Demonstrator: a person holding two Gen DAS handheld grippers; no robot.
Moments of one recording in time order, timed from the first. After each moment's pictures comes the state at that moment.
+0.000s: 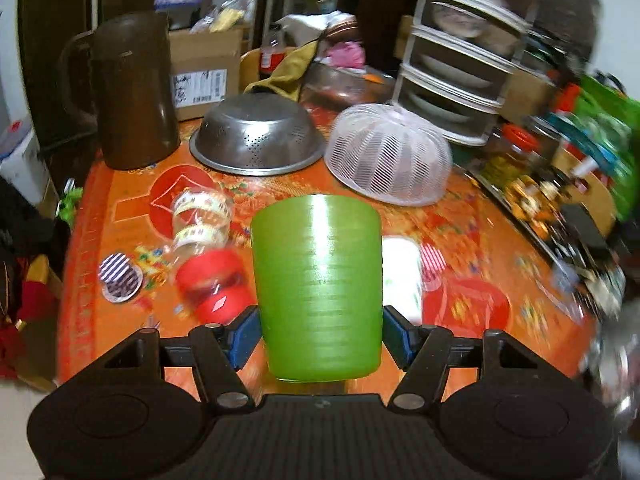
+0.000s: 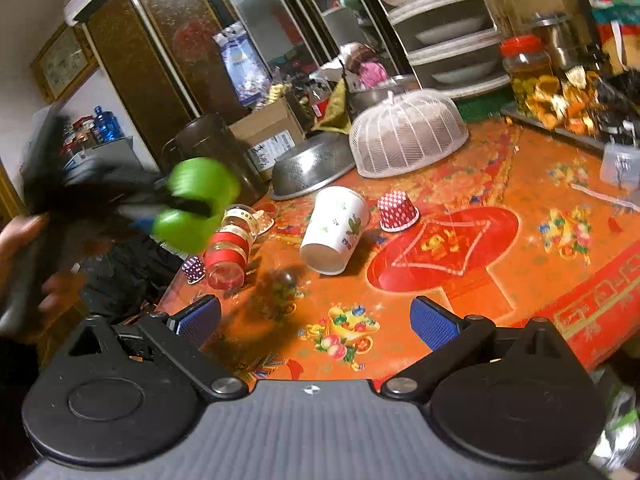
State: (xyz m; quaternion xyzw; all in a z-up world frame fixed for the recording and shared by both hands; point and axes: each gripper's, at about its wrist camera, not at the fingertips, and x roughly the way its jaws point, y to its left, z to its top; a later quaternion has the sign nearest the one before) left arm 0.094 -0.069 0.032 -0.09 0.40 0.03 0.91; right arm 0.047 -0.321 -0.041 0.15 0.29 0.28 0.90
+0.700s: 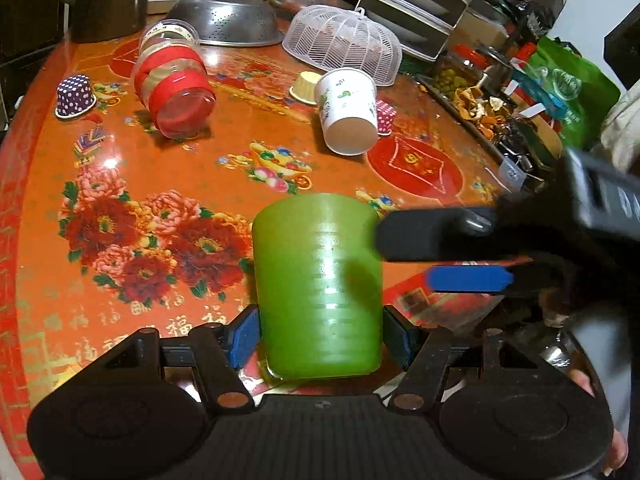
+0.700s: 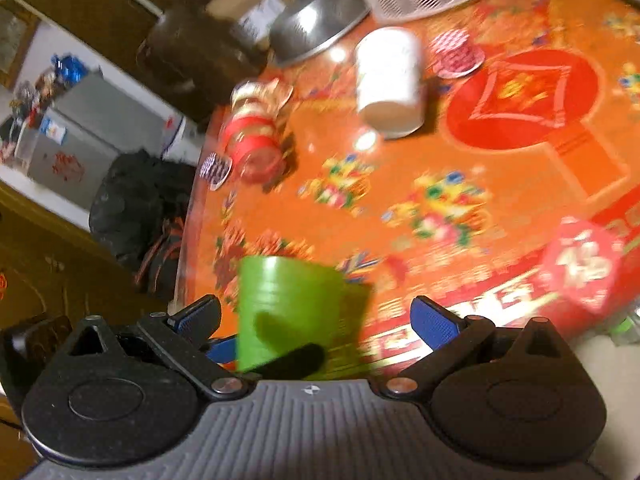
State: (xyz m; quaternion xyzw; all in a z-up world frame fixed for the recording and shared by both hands) left arm 0.007 -0.085 -0.073 -0.17 0.44 -0.06 0.88; right arm 0.076 -0.232 -0.048 0.18 0.51 0.29 0.79
